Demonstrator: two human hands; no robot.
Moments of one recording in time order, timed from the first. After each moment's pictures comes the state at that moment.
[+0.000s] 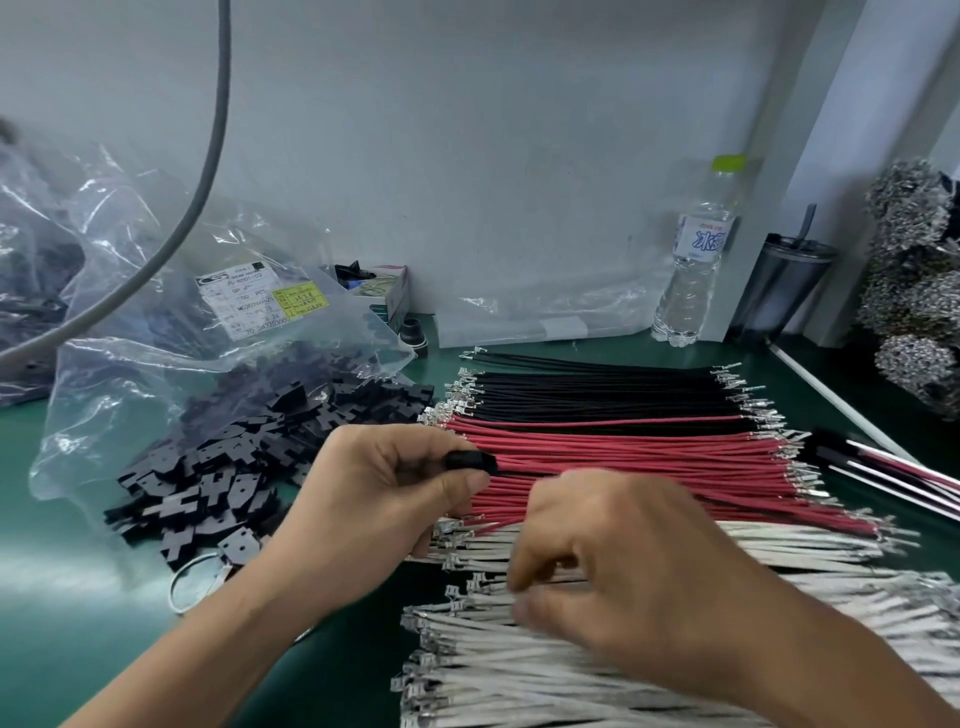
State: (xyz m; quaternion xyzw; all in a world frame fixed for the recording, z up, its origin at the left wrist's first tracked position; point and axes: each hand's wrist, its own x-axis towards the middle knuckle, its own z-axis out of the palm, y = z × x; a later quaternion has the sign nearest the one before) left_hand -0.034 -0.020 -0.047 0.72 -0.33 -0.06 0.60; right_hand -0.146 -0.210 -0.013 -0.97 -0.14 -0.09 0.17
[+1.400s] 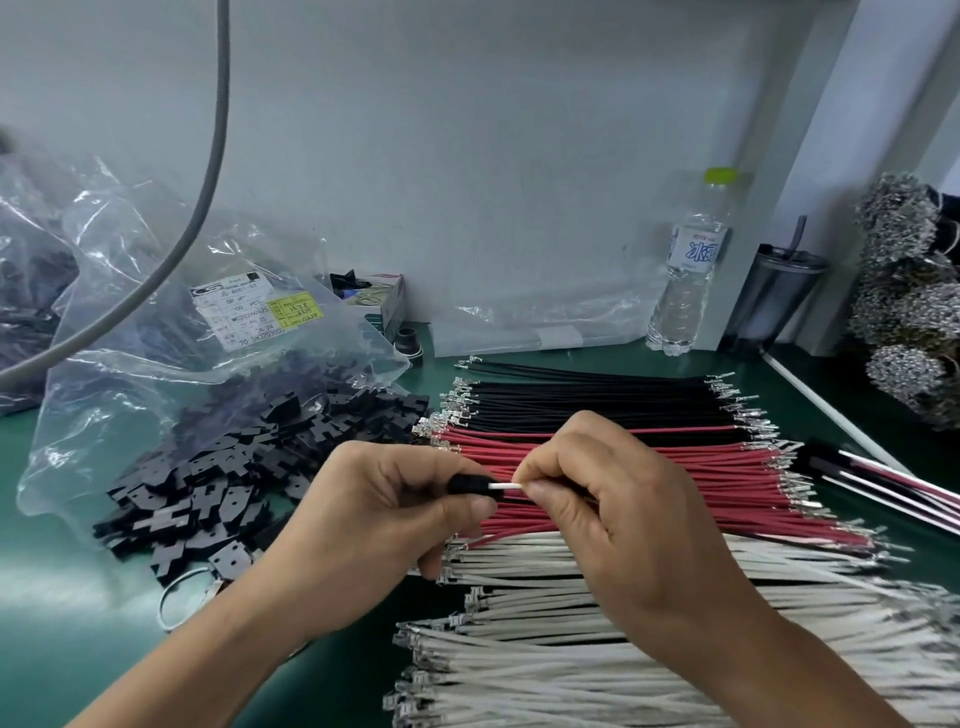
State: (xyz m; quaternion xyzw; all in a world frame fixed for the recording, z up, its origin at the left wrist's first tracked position) left_hand -0.034 -0.021 -0.046 0.70 -0.36 -0.12 0.61; right_hand -0.132 -0.211 -0.027 -0.92 -0.08 -0.31 0.25
